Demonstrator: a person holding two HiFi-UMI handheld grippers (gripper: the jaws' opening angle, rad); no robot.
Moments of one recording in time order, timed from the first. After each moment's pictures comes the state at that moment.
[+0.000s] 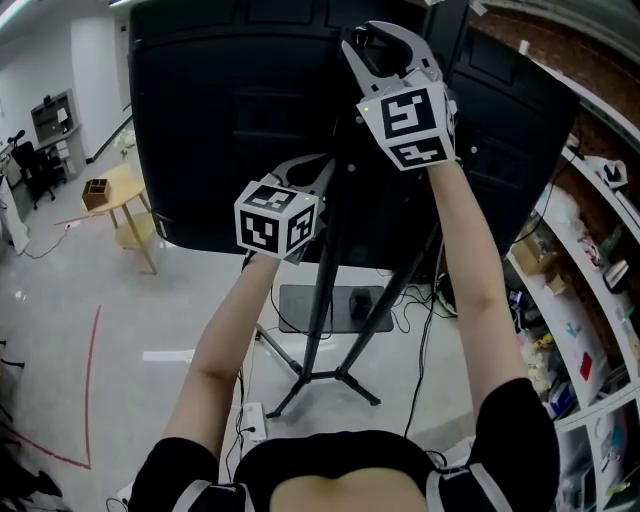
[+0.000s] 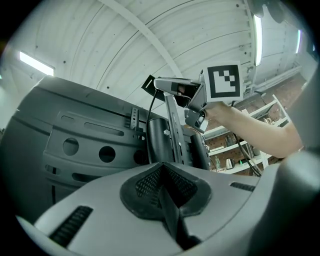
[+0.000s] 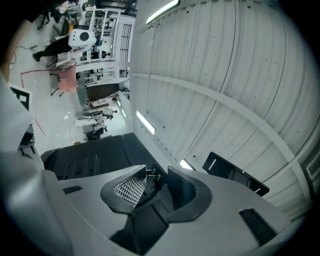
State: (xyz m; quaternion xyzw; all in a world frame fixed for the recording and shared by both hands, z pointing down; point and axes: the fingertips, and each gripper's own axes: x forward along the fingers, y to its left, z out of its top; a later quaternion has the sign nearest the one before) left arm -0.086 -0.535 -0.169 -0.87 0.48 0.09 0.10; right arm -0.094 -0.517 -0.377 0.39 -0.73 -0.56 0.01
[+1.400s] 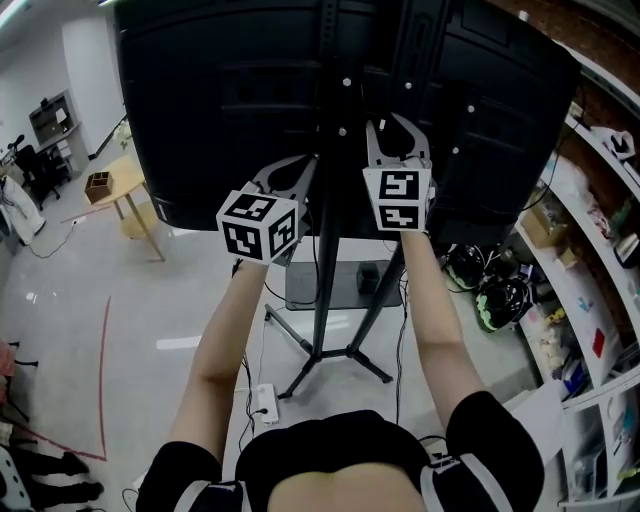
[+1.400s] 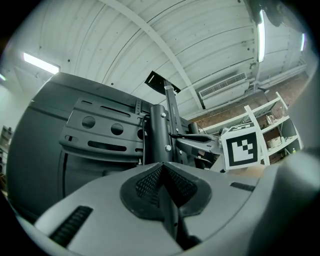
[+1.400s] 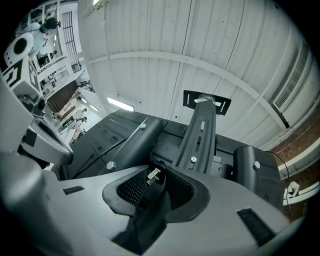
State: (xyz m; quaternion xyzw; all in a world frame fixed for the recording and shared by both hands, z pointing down) left arm -0.092 -0.511 -0.107 -0.86 0.50 0.08 0.08; right arm 0.002 -0.569 -0.180 0.52 -0.79 -0.32 -0.01
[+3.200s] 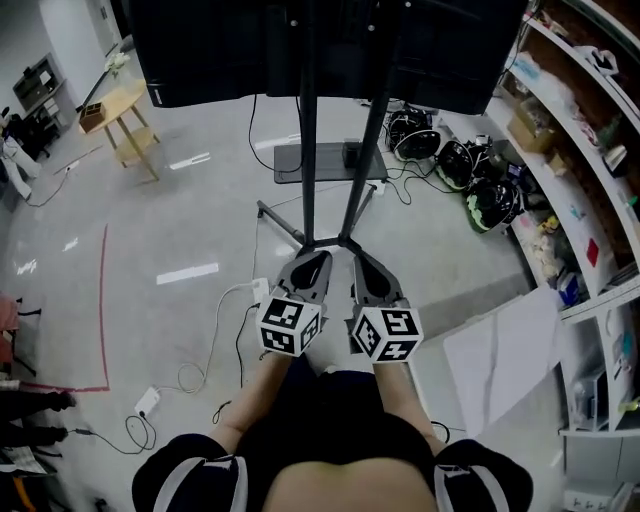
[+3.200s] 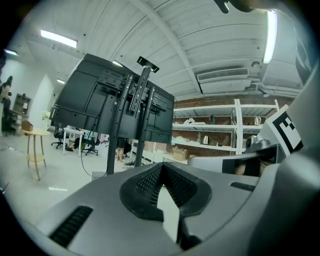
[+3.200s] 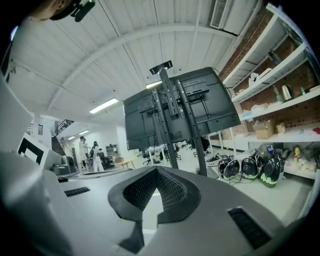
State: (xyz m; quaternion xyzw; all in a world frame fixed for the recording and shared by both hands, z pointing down) left arm 0.054 -0.111 0.224 -0.87 0.50 0.01 -0.08; right arm 0.113 -0.112 0.216 0.50 -0.86 0.12 0.00
